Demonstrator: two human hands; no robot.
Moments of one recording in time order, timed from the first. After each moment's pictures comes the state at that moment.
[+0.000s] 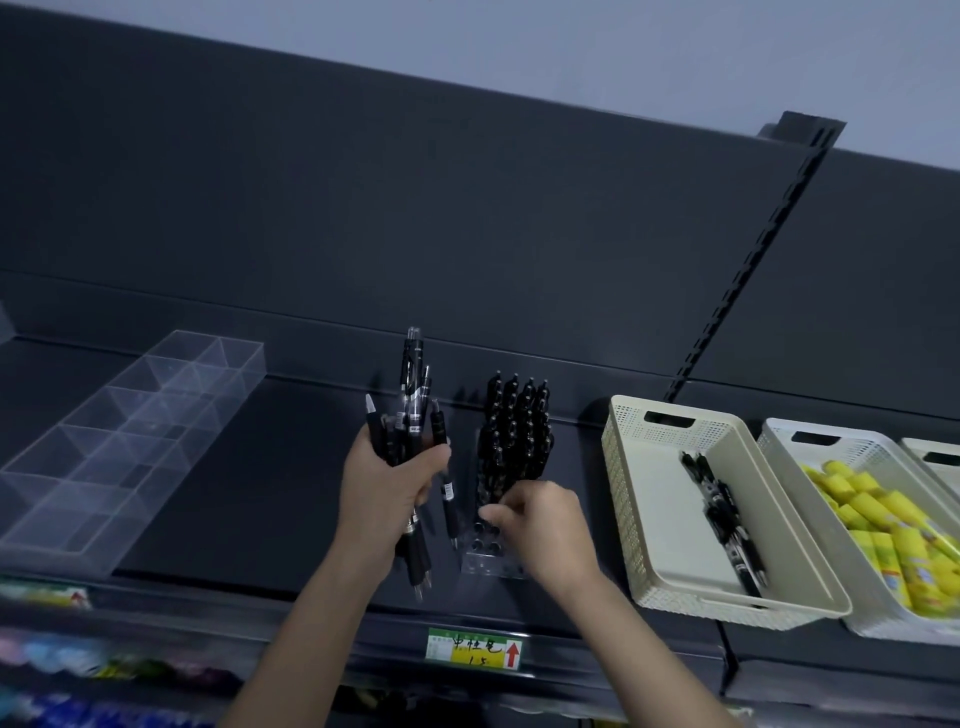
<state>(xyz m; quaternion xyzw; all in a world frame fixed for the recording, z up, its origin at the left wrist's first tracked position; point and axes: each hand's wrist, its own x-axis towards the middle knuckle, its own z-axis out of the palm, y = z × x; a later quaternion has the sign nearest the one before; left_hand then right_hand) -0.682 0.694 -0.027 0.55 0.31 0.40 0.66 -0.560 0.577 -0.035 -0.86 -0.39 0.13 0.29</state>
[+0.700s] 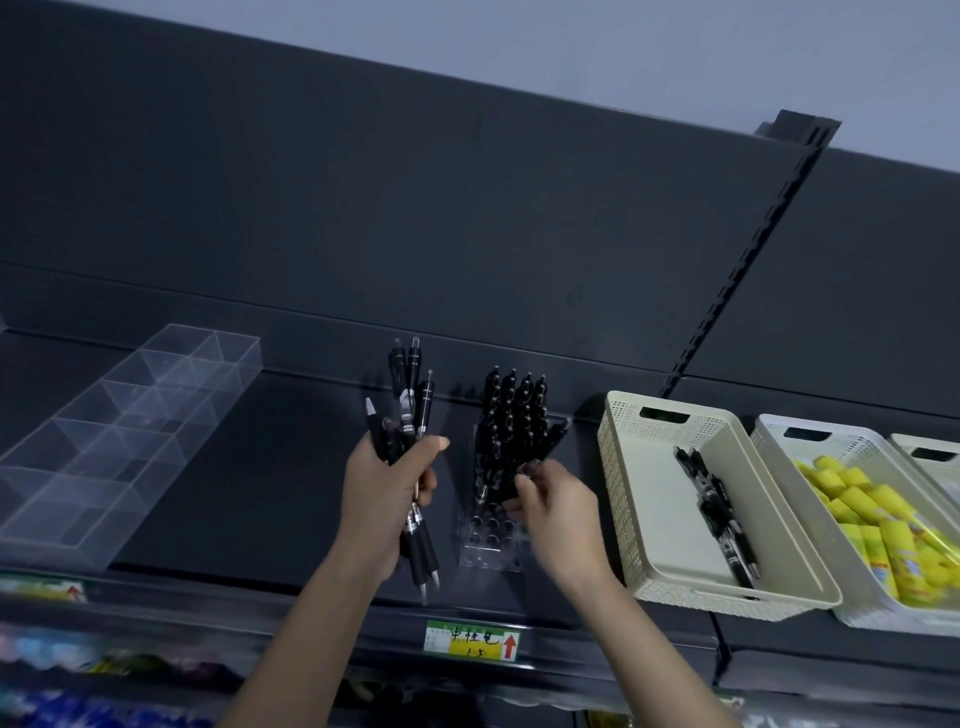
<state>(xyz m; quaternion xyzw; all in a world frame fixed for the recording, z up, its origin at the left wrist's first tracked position) -0.681 0.690 -0.030 0.51 0.30 0.38 0.71 -0.561 0.567 -0.033 -0.83 -0.34 0.10 0.43</state>
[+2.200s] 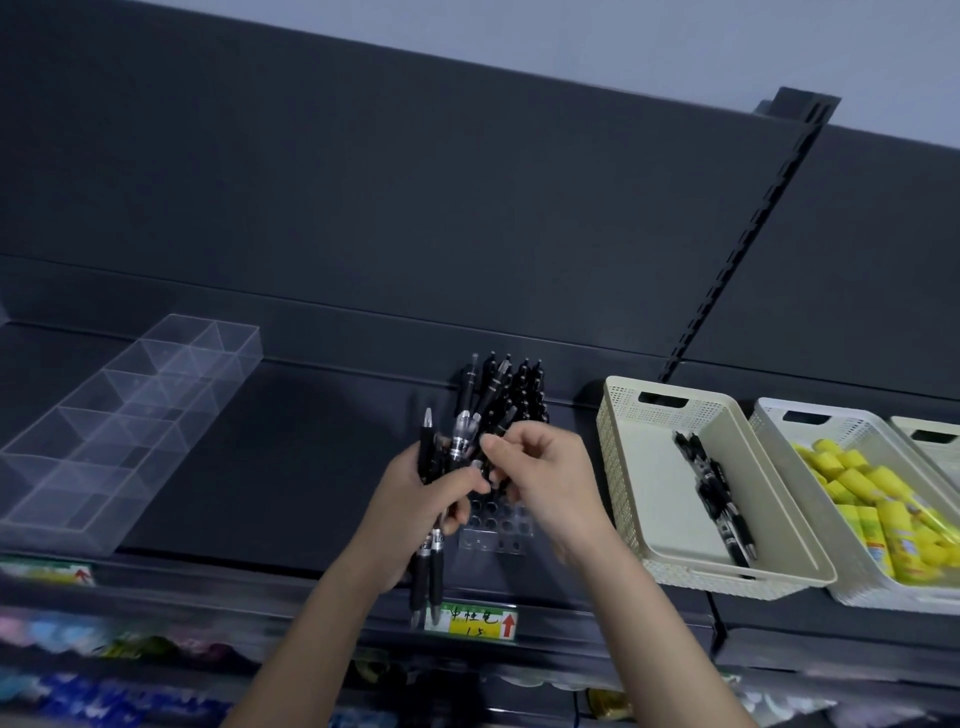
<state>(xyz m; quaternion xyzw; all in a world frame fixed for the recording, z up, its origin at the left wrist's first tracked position) -0.689 0.665 -0.027 0.62 0.20 0.24 0.72 -0.580 0.570 0.015 -0.70 -0.33 0.23 0.59</state>
